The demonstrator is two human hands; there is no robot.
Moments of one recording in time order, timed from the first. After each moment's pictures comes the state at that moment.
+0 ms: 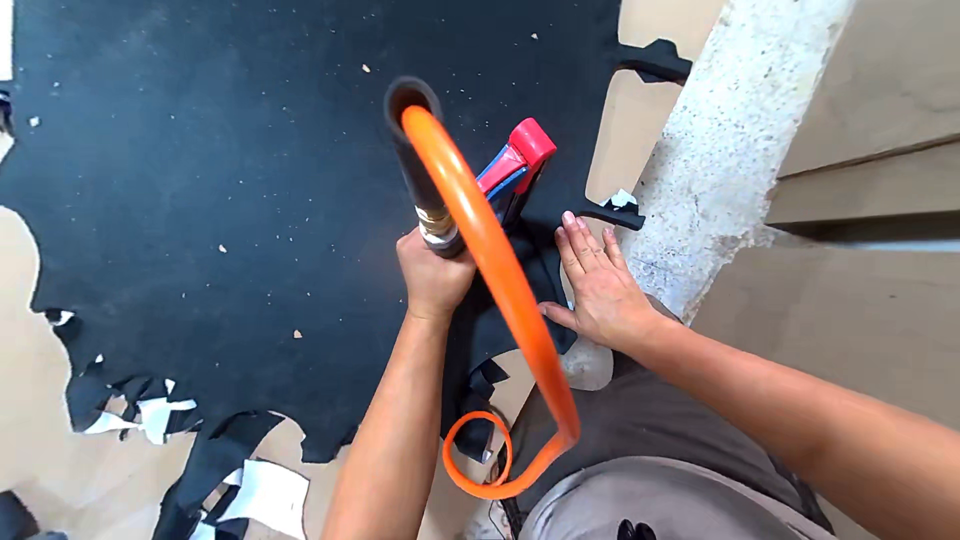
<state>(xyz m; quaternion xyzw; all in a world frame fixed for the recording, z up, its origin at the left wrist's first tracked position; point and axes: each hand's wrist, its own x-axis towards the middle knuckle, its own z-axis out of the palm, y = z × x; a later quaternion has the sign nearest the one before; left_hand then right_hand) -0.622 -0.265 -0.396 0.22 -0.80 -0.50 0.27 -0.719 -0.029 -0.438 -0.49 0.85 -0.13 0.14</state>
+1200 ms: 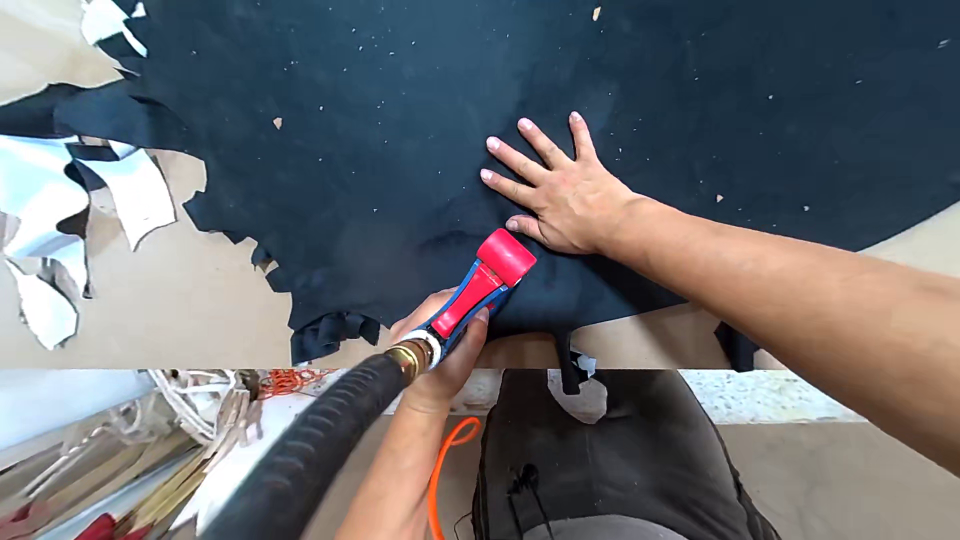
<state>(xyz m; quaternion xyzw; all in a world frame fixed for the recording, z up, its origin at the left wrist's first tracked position) -0.682 -0.117 -0.393 0.57 -0.59 -0.32 0.48 -0.885 -0.307 -0.420 -0.92 0.34 0.07 0.18</state>
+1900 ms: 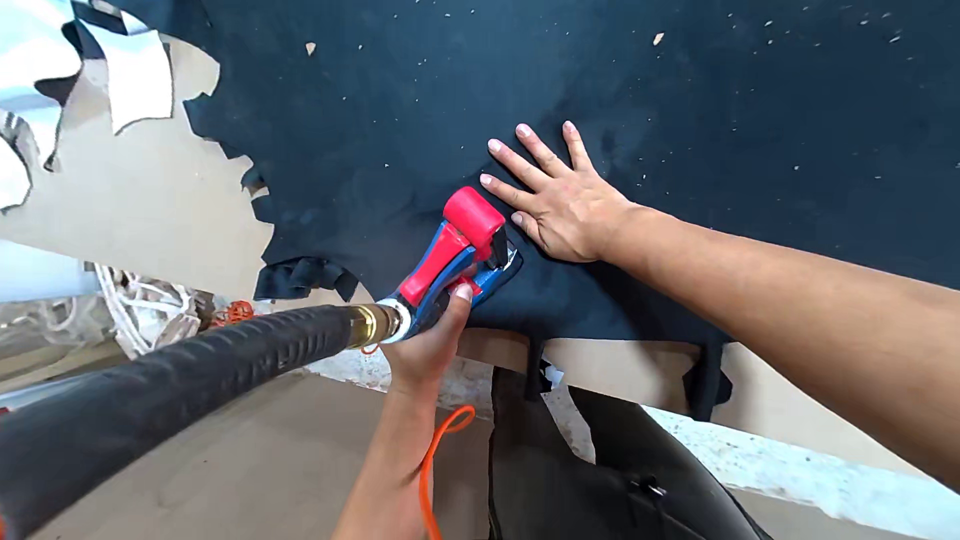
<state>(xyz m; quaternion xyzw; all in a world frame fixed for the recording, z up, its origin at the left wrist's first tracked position) -0.715 -0.108 -0.399 0.61 -0.41 -0.30 0.61 -0.872 -0.318 -0.427 -0.96 0.21 0.07 0.17</state>
